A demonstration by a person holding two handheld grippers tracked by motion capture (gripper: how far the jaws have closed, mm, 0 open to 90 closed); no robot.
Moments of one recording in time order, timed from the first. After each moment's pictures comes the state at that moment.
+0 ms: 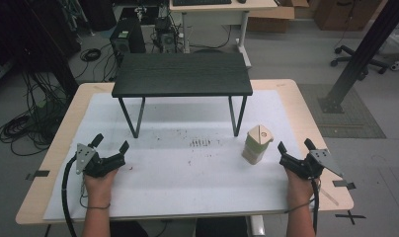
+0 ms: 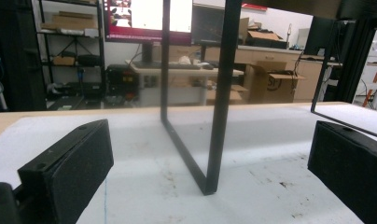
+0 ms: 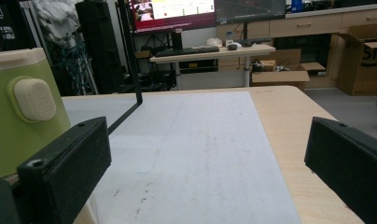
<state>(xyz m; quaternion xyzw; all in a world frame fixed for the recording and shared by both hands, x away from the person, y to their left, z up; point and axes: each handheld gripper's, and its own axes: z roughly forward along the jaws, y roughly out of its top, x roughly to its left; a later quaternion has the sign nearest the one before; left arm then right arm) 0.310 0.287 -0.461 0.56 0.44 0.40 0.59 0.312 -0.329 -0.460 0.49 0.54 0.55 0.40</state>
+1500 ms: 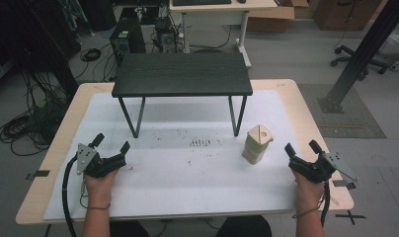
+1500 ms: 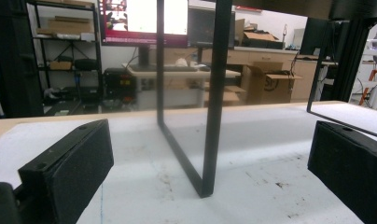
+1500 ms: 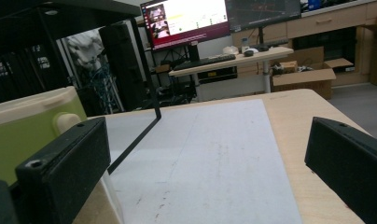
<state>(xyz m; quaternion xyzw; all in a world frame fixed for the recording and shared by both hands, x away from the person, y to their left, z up) 0.310 0.286 -0.460 0.56 0.43 0.40 0.59 0.297 -0.349 -0.449 0.49 0.52 0.60 0.36</state>
